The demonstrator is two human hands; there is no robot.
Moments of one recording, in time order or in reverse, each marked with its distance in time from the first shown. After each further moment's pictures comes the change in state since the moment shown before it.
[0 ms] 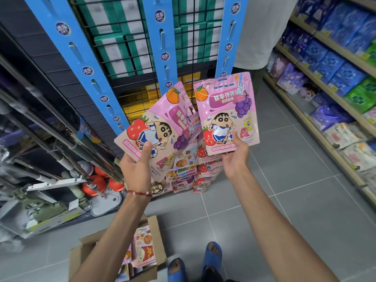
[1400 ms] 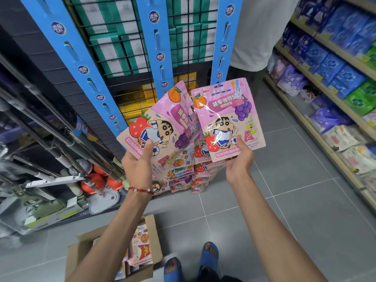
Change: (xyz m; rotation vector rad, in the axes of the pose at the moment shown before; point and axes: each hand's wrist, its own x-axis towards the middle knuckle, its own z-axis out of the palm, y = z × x) left_hand -0.011 -0.001 0.016 -0.054 -0.024 -0.016; right_hand -0.005 -0.010 -0.022 0.002 0.046 -0.075
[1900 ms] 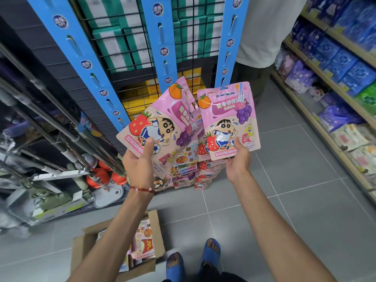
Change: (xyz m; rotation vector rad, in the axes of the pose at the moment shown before) left_hand -0.003 0.000 -0.004 0.002 0.035 0.029; right_hand 0.009 0.013 -0.001 -0.101 0.044 0.121
